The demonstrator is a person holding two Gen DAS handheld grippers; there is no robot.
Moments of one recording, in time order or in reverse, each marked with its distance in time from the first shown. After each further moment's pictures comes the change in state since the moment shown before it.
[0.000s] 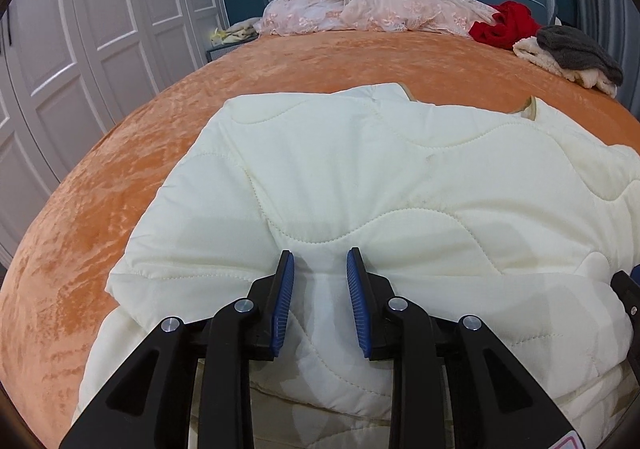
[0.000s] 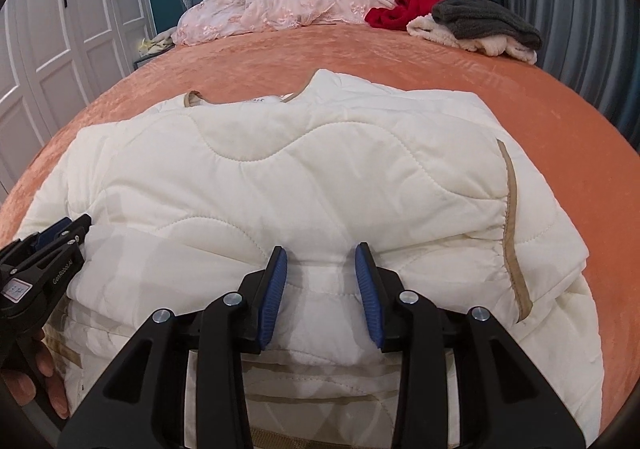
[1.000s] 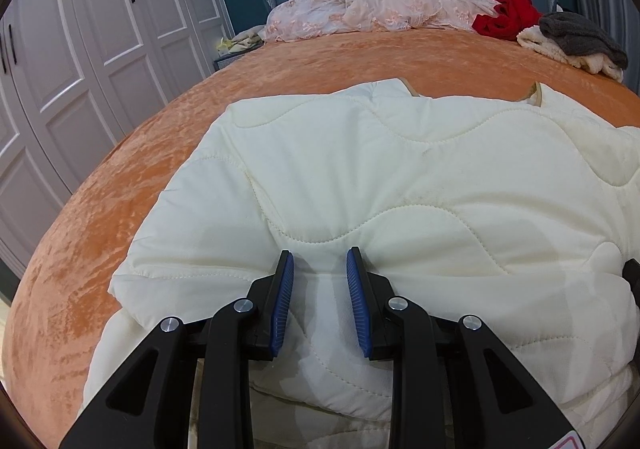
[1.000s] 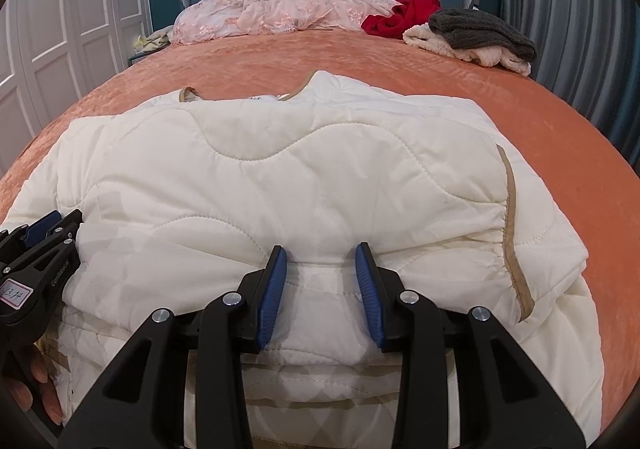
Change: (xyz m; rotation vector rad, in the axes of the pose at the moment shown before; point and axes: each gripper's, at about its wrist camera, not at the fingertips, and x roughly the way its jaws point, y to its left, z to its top) left arm 0.003 -0.008 -0.001 0.030 -0.011 0.054; right arm 0.003 0.007 -0.005 -0.023 -0.023 -0.041
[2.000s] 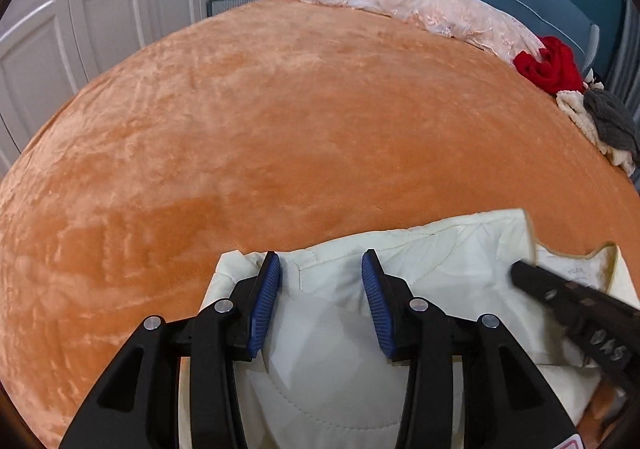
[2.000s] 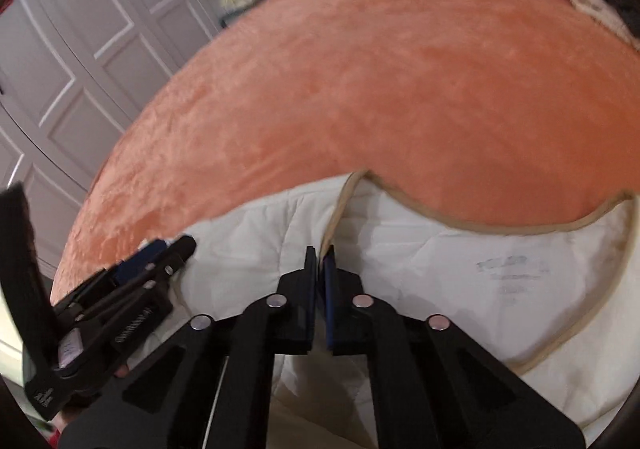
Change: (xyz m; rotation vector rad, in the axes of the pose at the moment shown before) left arm 0.144 0.083 0.119 -0.220 0.135 -0.183; right arm 0.162 0.127 0.163 -0.021 0.227 0.483
